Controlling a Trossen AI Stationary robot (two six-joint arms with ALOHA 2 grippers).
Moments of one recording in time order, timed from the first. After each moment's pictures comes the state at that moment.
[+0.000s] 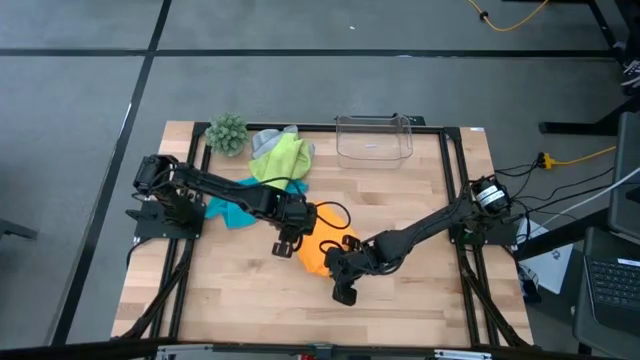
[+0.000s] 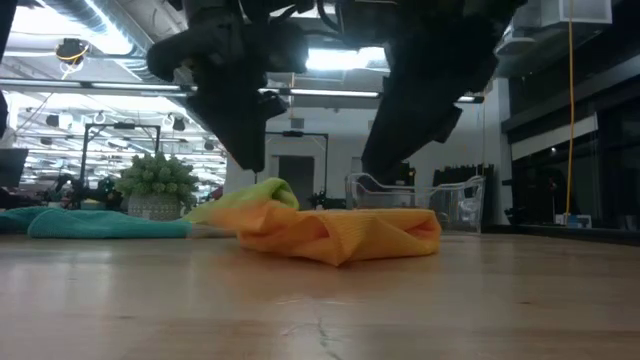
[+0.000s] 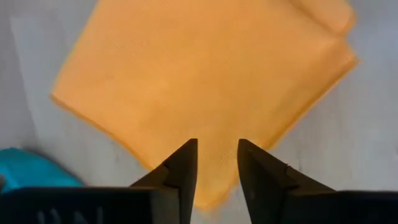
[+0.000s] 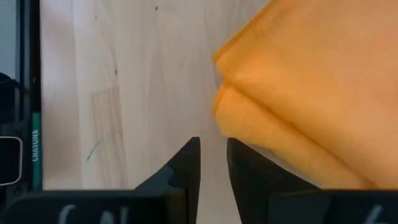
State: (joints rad) left arm -0.12 1.71 1.22 -0.73 -0.02 0.06; right arm 0.42 1.90 1.29 -0.38 0.11 0.62
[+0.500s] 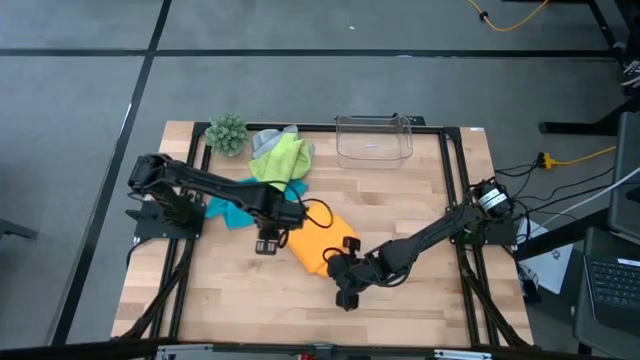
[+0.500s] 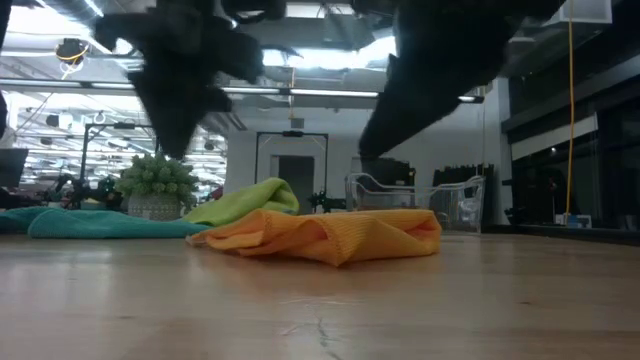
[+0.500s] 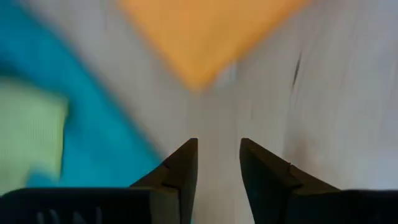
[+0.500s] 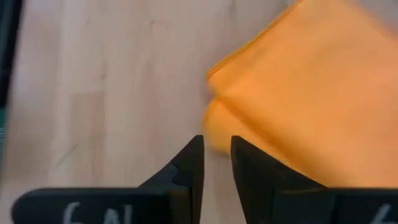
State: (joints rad) left arm -0.13 1.66 1.26 -1.15 -0.01 -0.14; right arm 0.49 1.90 1.29 -0.37 0.34 0.49
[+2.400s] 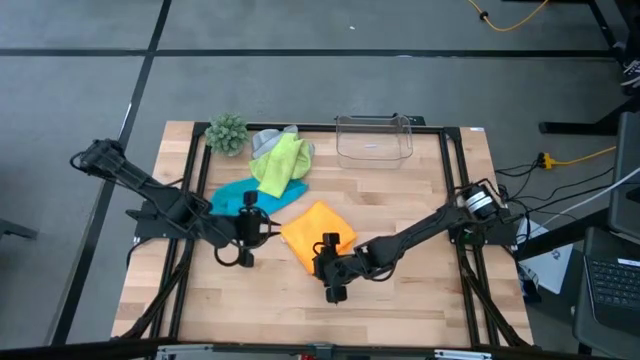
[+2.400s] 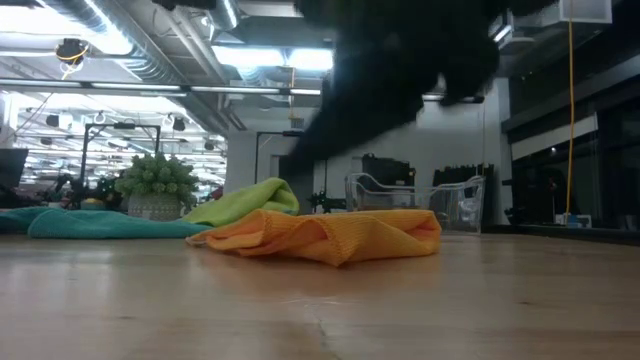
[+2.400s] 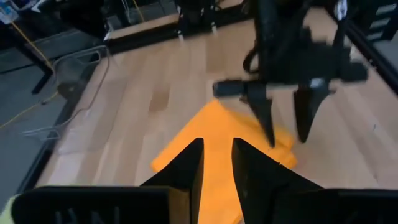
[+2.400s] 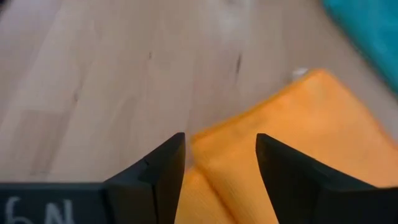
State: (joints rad) left arm -0.50 1.08 0.85 -0.35 -0.58 -0.07; right arm 0.42 2.00 1.29 -0.12 0.33 0.12
